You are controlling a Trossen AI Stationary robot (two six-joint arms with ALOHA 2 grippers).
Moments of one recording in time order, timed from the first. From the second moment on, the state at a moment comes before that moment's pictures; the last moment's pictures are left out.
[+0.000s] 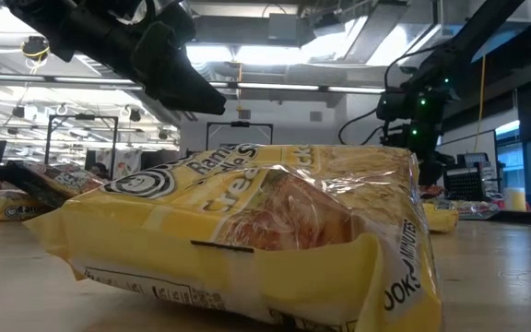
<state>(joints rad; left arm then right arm) -0.02 1.23 0.53 0.31 -0.23 -0.05 -0.94 1.54 0.86 -0.52 0.03 0.12</state>
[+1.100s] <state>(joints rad) -0.01 1.23 0.53 0.31 -0.23 -0.05 -0.89 1.46 0.86 -0.57 -0.04 0.02</state>
